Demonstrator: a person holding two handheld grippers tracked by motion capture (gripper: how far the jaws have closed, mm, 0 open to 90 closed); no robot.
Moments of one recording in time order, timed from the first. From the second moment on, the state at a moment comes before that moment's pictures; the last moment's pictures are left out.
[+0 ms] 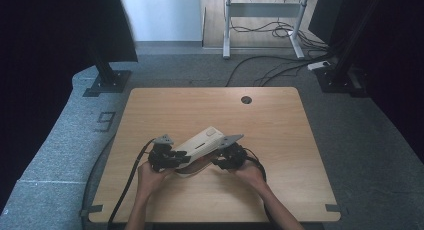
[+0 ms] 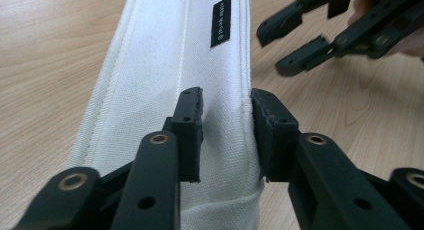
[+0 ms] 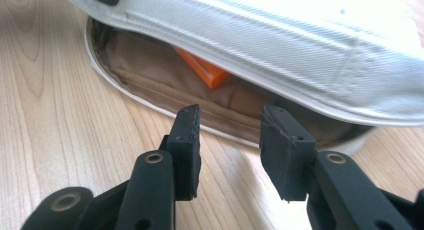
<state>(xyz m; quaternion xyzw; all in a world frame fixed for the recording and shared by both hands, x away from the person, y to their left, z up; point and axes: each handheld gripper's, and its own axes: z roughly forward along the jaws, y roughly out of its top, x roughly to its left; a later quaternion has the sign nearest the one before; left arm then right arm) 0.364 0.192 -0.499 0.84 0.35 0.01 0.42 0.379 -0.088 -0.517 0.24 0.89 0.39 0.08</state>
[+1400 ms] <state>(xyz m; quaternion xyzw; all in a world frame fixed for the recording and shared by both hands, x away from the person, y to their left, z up) 0.349 0.198 -0.484 0.86 0.30 0.05 0.42 0.365 -0.131 -0.503 0.26 0.88 0.38 0.13</state>
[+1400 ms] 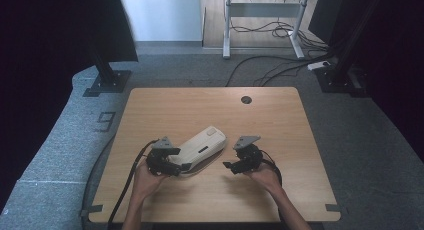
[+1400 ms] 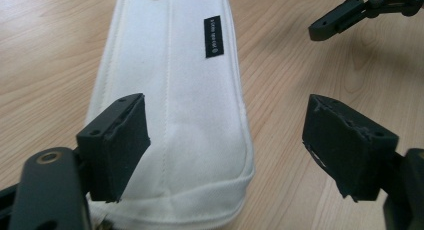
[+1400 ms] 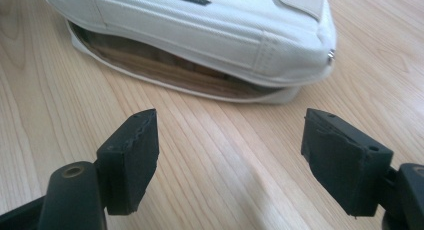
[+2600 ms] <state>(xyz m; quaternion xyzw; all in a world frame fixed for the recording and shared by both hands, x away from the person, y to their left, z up) 0.340 0.258 -0.524 0.86 0.34 0.10 0.36 0.323 -0.223 -0.528 0.34 0.85 0.36 0.17</state>
